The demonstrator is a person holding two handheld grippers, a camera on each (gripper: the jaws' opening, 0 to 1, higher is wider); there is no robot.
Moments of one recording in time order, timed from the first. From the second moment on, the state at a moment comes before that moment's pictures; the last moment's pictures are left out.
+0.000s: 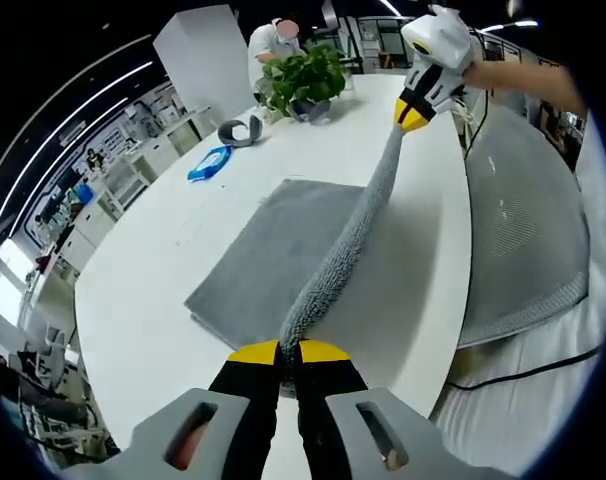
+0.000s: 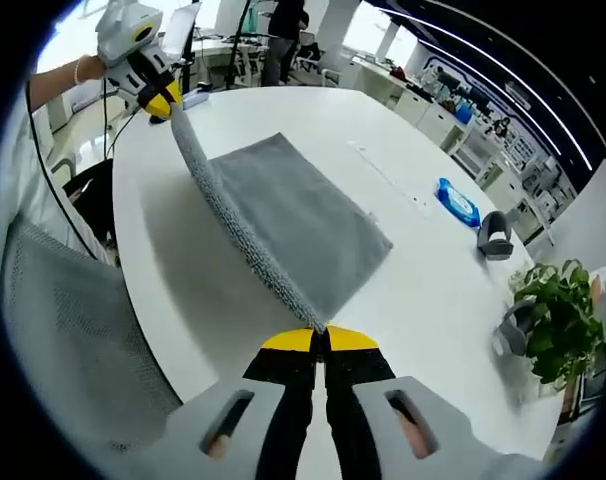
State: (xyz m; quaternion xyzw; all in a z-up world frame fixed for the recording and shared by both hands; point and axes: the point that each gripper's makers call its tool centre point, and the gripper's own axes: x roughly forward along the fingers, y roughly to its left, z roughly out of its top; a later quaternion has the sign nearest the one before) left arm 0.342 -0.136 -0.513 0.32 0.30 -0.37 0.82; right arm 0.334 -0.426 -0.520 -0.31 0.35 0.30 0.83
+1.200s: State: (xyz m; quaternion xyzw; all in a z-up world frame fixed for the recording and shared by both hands) left arm 0.482 -0.128 -0.595 0.22 0.40 -0.27 0.85; right arm 0.492 -0.418 -0.584 -0.28 0.36 0.18 0.87
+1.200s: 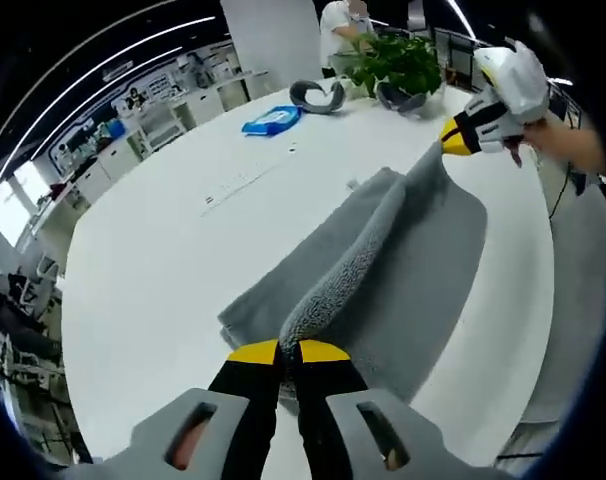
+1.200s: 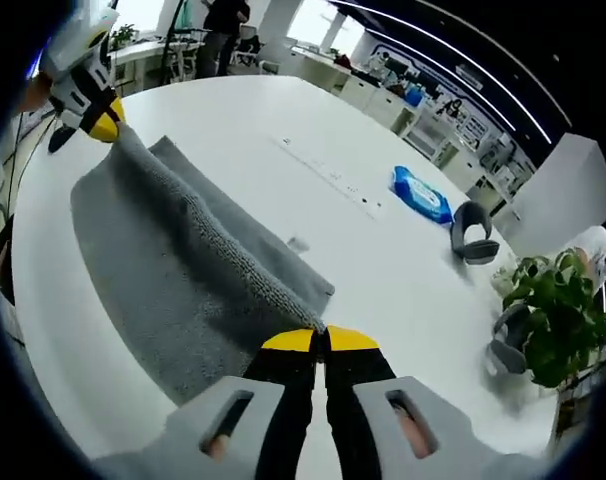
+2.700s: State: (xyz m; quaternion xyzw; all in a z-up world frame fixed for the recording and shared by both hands) left arm 0.484 -0.135 -0.652 0.24 0.45 -0.27 0.82; right arm 0.399 -0.396 -0.656 -0.17 0.47 0.18 0.85
